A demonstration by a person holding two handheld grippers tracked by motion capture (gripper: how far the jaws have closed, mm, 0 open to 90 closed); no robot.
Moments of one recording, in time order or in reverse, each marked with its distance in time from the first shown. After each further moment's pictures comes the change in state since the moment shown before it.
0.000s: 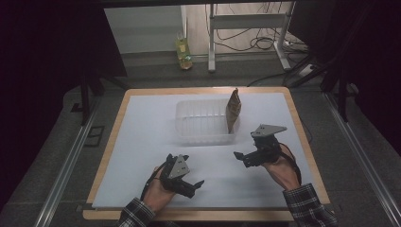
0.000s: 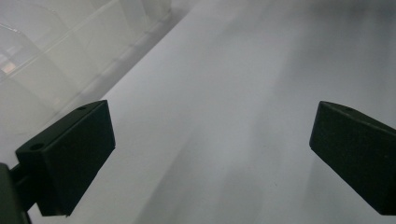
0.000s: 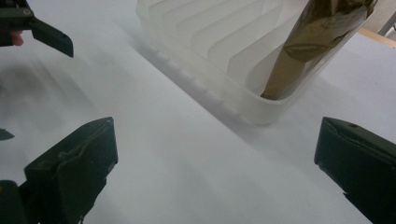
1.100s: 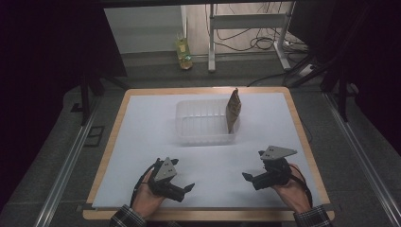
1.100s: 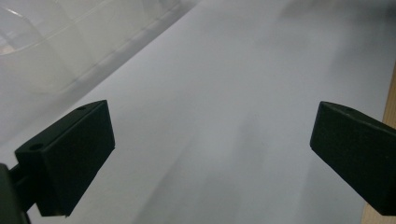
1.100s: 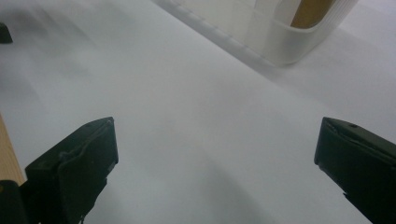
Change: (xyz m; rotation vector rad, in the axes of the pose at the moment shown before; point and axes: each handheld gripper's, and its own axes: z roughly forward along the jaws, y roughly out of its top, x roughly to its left) left arm 0.004 -0.016 -0.033 0.003 -0.004 -0.087; right arm 0.024 -0.053 -0.026 0.032 0.006 -0.016
